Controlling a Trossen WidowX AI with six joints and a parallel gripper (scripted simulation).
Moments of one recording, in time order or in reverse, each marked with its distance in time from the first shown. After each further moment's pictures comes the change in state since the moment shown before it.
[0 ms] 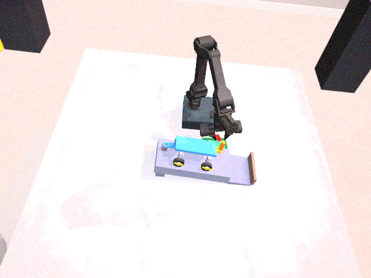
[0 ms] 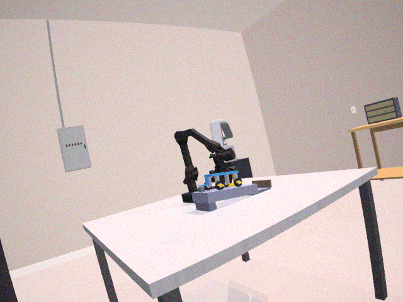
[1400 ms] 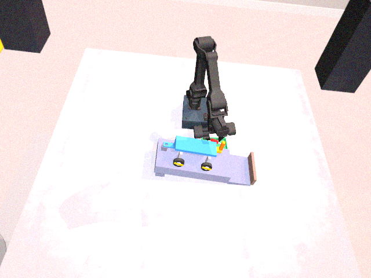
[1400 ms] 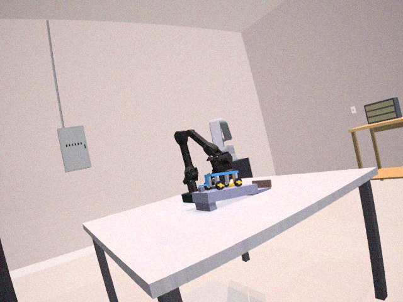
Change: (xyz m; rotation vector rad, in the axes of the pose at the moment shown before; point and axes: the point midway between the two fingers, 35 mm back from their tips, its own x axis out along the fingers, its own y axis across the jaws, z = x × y) arm 0.009 0.028 -0.001 0.000 0.004 0.001
